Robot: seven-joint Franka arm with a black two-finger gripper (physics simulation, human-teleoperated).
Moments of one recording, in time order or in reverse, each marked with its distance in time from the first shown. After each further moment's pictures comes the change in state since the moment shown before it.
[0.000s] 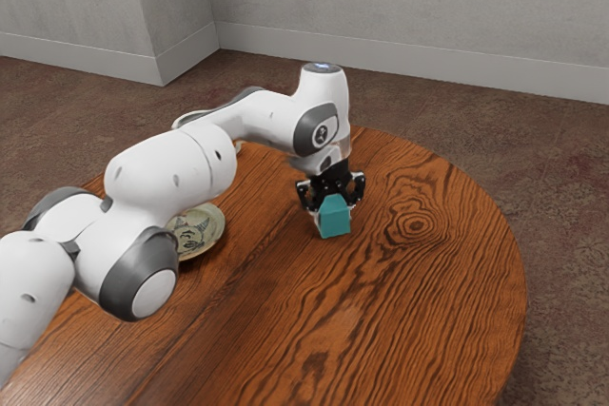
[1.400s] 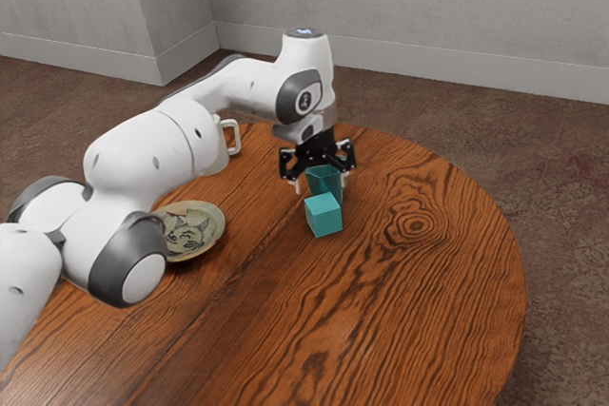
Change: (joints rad) arm 0.038 -0.058 0.002 0.046 0.013 -0.086 0.068
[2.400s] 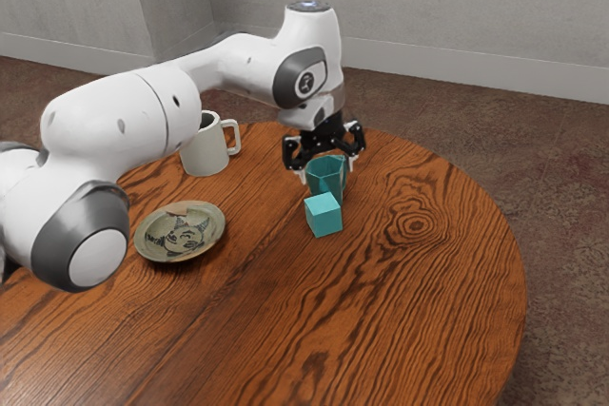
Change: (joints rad) arm -0.128 -0.308 0.012 -0.364 0.057 0.099 -0.202
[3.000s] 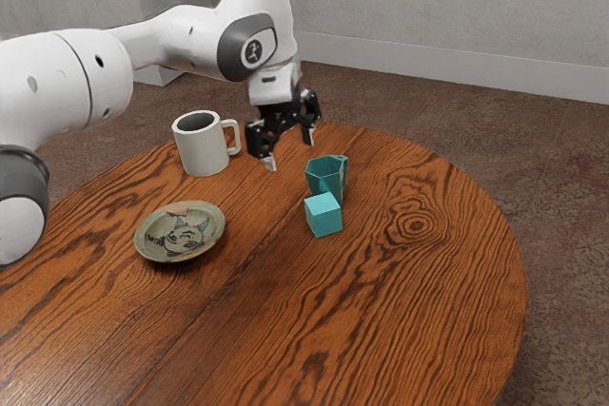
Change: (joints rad) arm 0.005 -0.290 0.010 -0.294 0.017 0.030 -0.448
